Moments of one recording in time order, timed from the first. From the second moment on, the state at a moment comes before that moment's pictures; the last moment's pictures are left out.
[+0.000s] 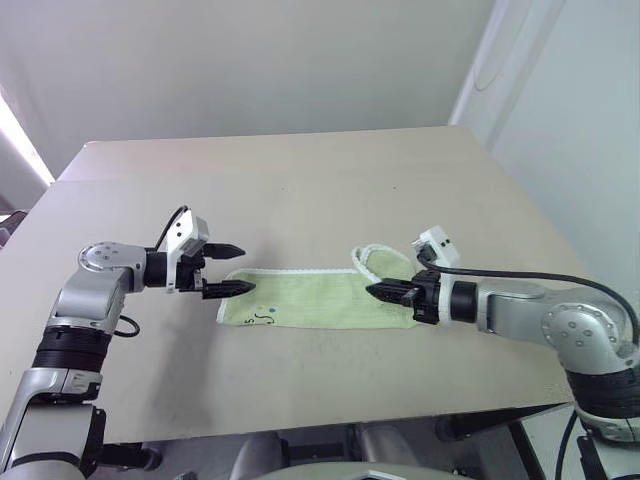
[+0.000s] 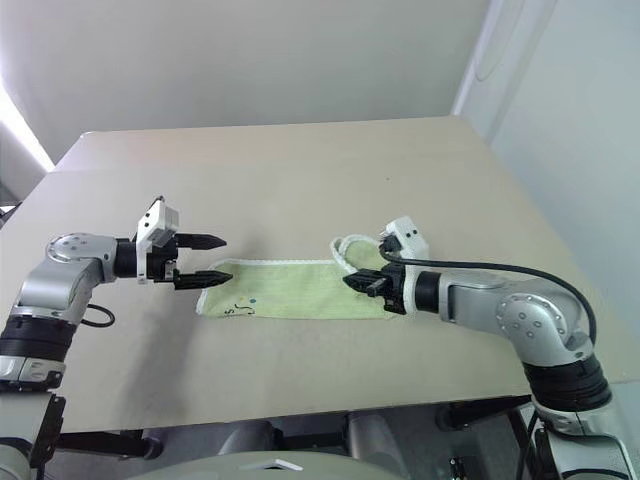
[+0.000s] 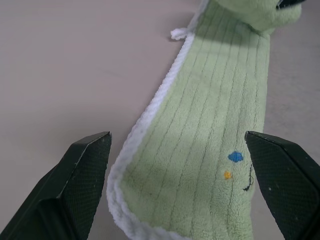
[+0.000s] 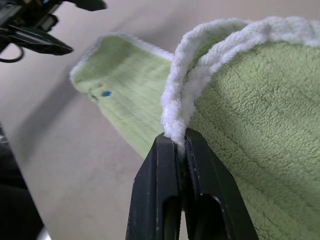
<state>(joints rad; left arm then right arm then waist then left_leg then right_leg) -0.46 0.74 -0.02 0.28 -0.33 0.33 -1.34 -0.33 -0.67 0.05 -0.37 1.18 1.16 0.24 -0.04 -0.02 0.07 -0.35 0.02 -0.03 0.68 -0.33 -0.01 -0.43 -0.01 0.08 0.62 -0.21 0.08</state>
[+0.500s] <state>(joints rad) -0.44 0.75 -0.02 0.28 -0.32 0.32 -1.33 -0.35 -0.51 0.15 -0.29 0.98 1.19 0.28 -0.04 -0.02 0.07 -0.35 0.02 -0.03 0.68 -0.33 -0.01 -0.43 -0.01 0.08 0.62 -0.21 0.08</state>
